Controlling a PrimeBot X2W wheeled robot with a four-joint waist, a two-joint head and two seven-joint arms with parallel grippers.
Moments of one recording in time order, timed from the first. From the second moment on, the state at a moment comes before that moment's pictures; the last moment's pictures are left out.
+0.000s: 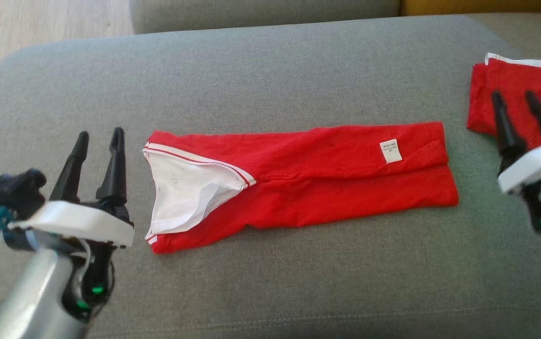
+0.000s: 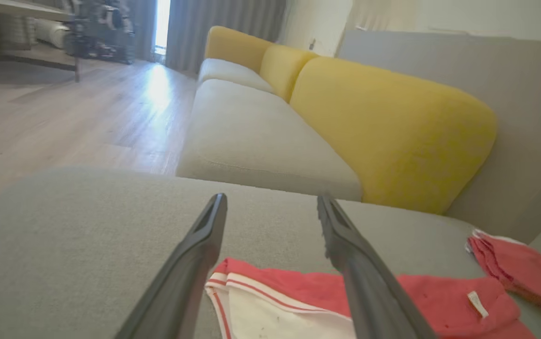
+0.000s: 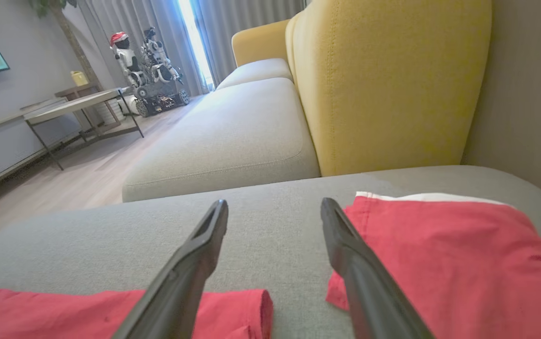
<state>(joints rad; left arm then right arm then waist) -0.25 0.42 -0.42 0.10 -0.78 0.16 -0.25 -0.61 -0.54 0.58 0.72 0.90 0.13 -0.24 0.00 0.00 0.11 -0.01</state>
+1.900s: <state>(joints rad) -0.07 0.05 -0.14 0.09 -0.37 0.00 -0.25 -0.42 -0.05 -0.27 0.76 0.32 0.13 -0.04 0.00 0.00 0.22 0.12</state>
